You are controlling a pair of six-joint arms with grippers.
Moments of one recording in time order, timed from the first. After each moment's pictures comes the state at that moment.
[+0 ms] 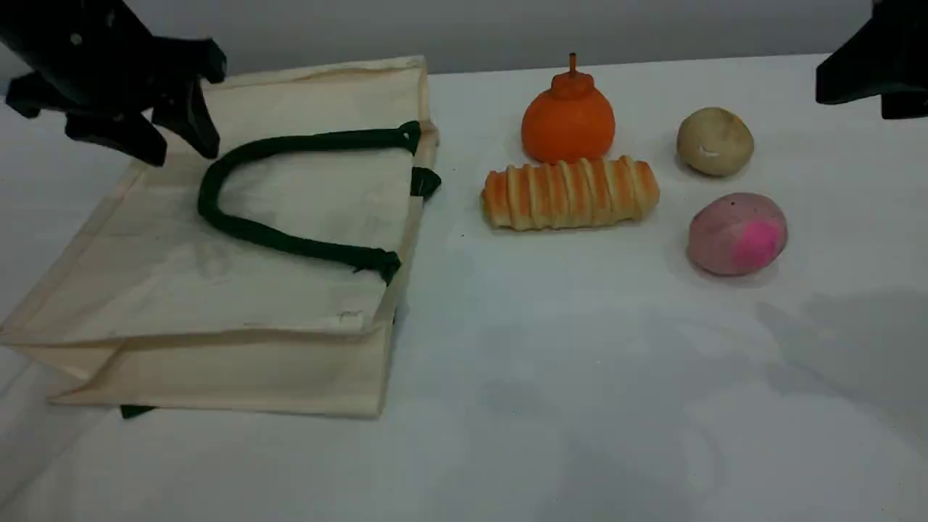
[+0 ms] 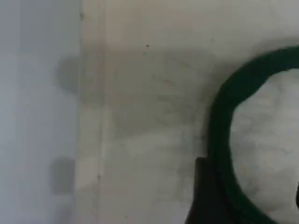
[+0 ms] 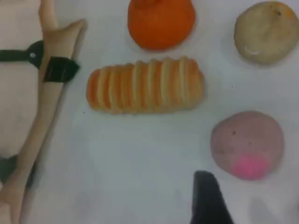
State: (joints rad) left arm -0.12 1.97 -1.17 -0.21 0.42 0.05; right arm 0.12 1.42 -0.54 1.62 0.29 -1.40
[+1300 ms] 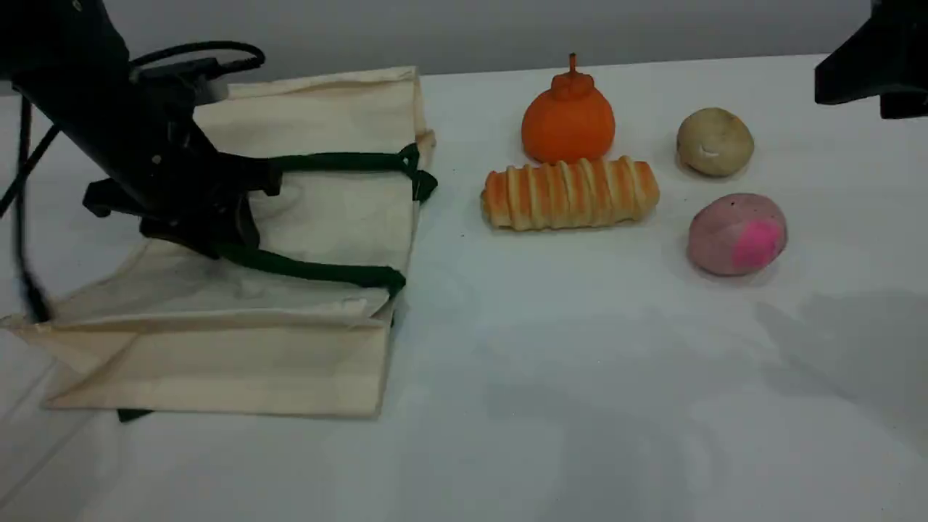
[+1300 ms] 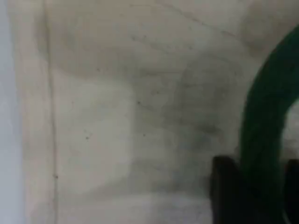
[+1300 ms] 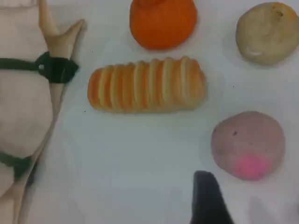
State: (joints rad) left arm -0.15 2.19 -1.17 -0.22 0.31 0.06; right arm 0.12 1.42 -0.54 1.63 0.29 -1.41
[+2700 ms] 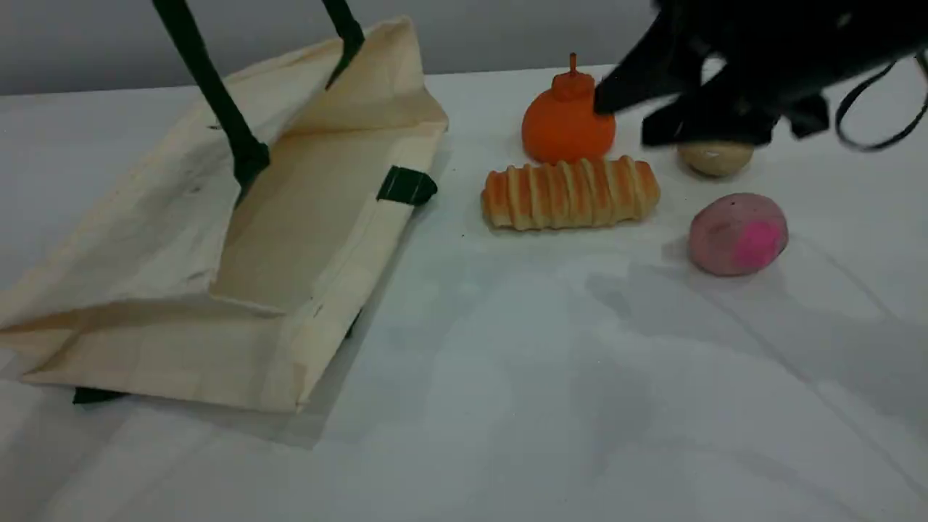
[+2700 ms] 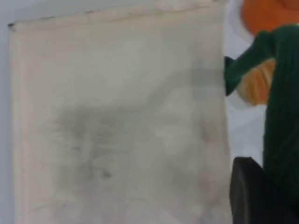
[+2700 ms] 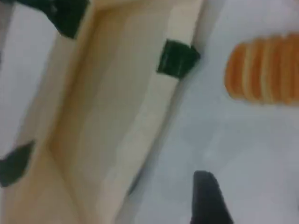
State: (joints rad) left arm -0.25 1.69 -1.49 -0.21 0.91 0.12; right arm 0.24 1.85 -0.83 1.74 0.58 -1.33
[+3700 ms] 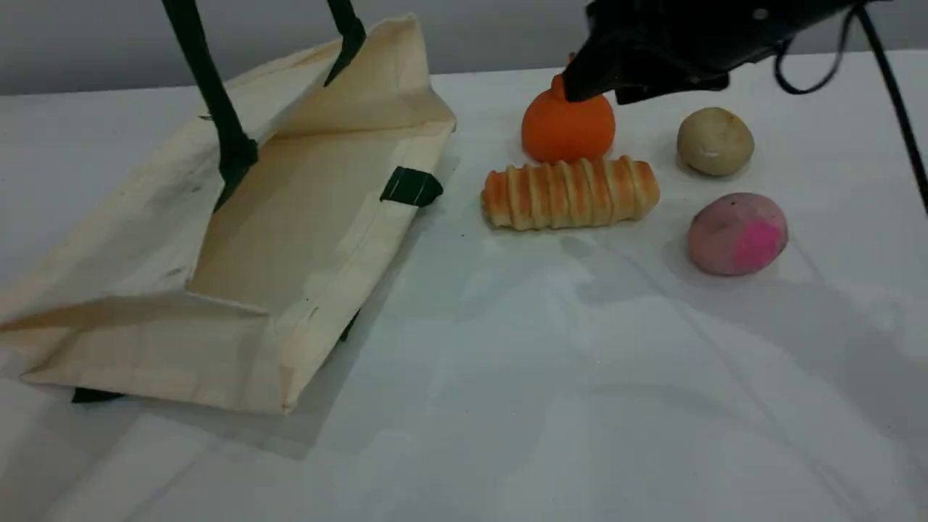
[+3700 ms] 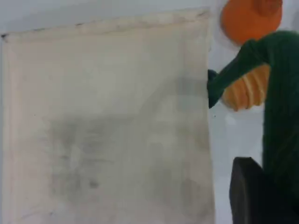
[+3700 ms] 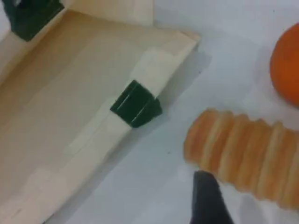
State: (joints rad) left arm -0.26 1.67 -1.50 -0.24 0.90 0.12; right arm 0.33 1.94 -1.03 1.68 0.37 -1.57
